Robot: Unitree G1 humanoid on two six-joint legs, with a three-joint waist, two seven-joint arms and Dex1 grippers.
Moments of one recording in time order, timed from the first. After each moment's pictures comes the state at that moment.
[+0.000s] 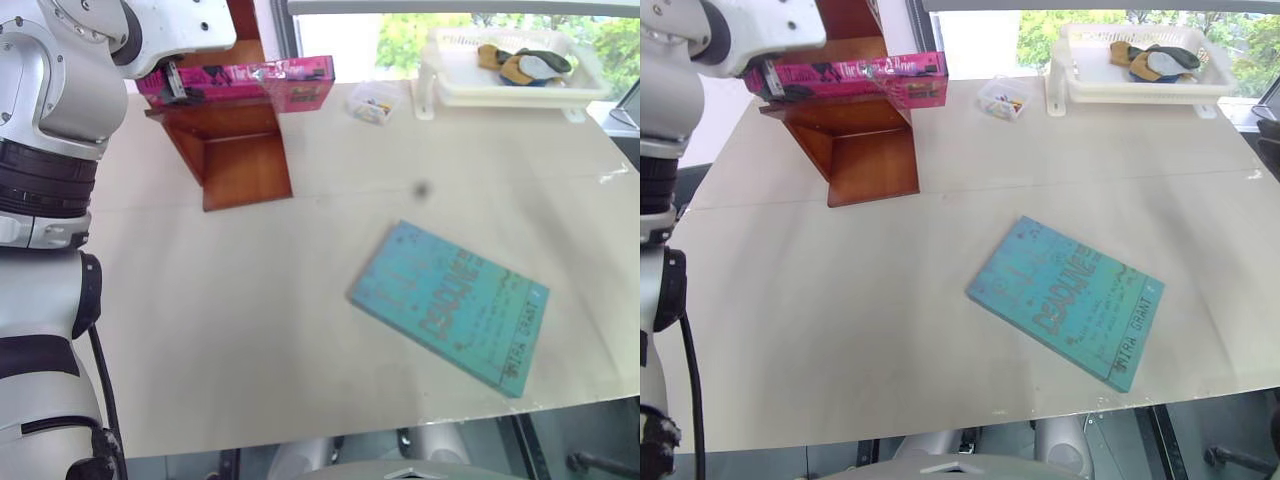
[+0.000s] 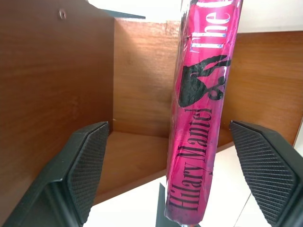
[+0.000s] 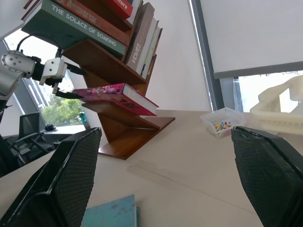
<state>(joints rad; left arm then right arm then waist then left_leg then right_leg) -1.37 0.97 -0.40 0.21 0.60 0.57 -1.29 -0.67 -1.07 -0.43 0.80 0.83 0.47 1.55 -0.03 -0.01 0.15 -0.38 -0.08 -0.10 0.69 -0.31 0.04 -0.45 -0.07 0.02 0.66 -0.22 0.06</state>
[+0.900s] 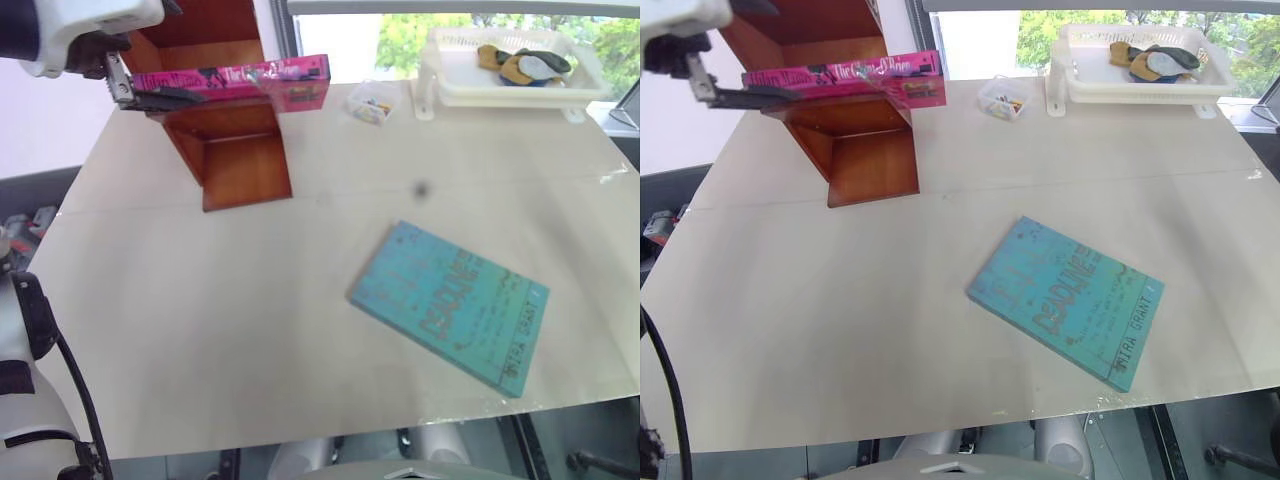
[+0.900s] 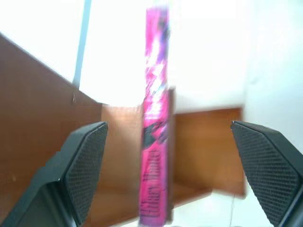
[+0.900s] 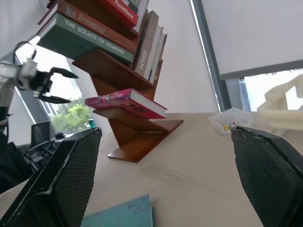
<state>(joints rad) -1.13 1.13 0.06 -0.09 0.02 0.49 -1.52 -0.54 -1.17 -0.43 0.76 0.98 0.54 1.55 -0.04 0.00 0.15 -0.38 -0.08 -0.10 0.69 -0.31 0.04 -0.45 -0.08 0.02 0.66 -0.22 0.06</state>
